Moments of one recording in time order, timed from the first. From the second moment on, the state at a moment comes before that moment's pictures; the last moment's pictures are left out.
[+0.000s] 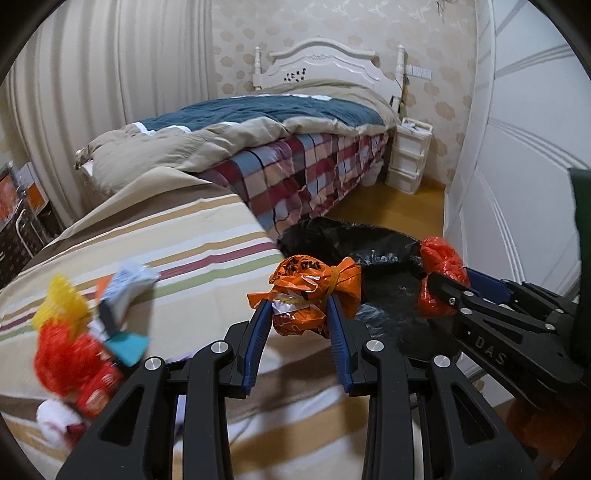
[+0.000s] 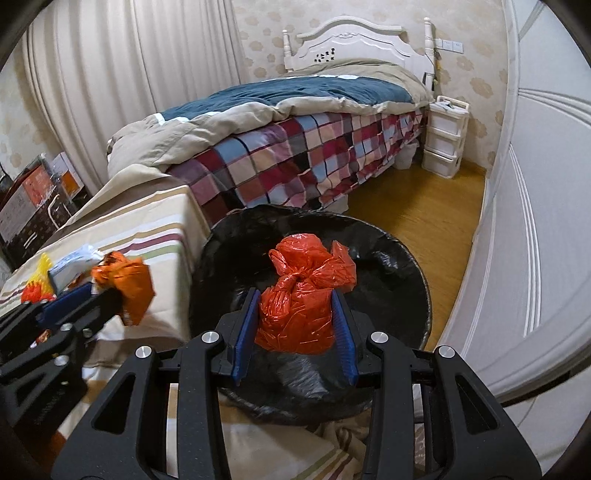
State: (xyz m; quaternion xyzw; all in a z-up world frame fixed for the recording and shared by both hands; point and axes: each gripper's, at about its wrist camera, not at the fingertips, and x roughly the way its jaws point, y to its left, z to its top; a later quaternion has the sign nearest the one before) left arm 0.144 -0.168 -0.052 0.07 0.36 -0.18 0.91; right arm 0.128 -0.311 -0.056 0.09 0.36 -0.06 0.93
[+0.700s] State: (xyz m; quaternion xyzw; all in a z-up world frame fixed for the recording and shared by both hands) left arm 0.164 -0.192 -0.058 0.08 0.37 -0.17 0.91; right arm 0.142 -0.340 -0.073 0.10 0.36 -0.08 0.92
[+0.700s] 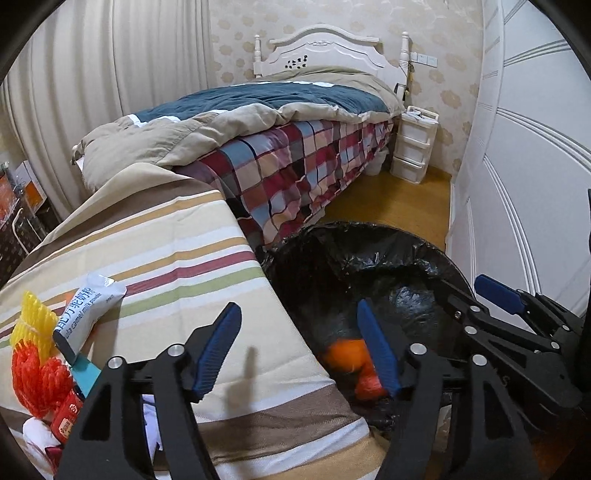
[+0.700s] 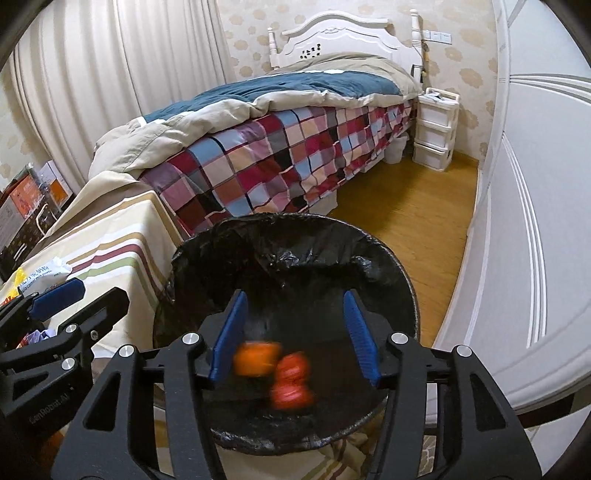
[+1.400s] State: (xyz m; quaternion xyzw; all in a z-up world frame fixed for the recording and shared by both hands) left arm 0.122 -0.114 -0.033 0.05 0.35 -0.12 0.93; right arm 0.093 -0.287 -0.045 0.10 0.34 -0.06 0.93
